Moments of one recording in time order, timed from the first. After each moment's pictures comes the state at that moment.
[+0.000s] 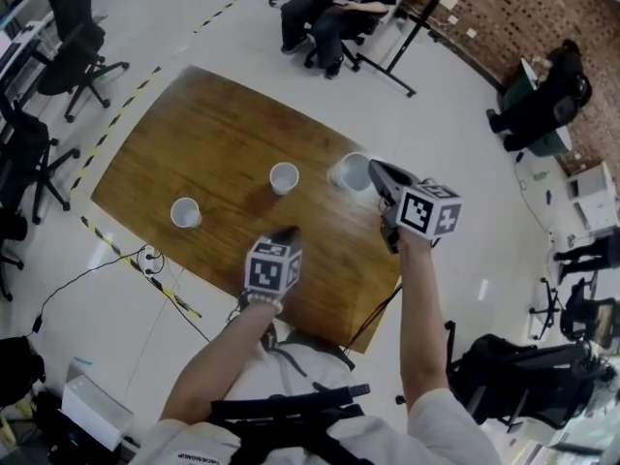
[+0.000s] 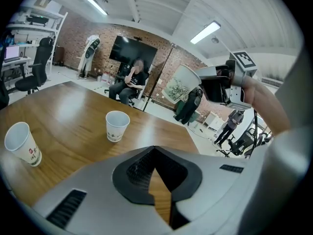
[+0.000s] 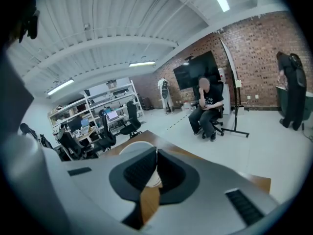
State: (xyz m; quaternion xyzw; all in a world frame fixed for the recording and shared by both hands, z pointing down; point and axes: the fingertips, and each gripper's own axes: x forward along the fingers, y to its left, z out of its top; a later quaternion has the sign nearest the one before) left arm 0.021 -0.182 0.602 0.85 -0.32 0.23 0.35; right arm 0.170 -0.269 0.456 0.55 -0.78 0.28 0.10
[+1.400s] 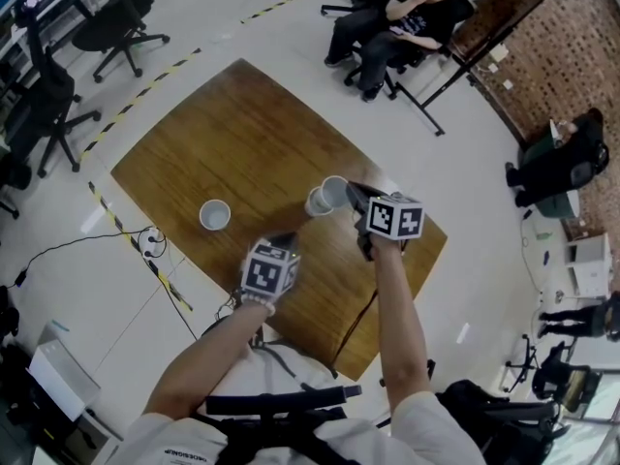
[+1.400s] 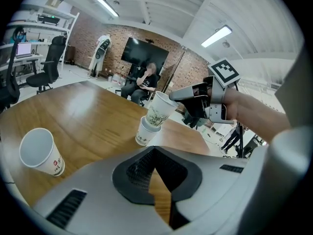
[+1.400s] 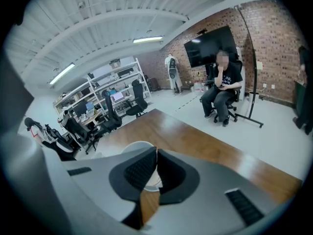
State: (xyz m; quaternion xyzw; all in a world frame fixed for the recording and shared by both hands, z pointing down) left arm -0.049 -0.229 0.620 0.83 -0.36 0.22 0.37; right arm 0.066 -0.348 0.569 0.48 -0.79 0.33 0.20
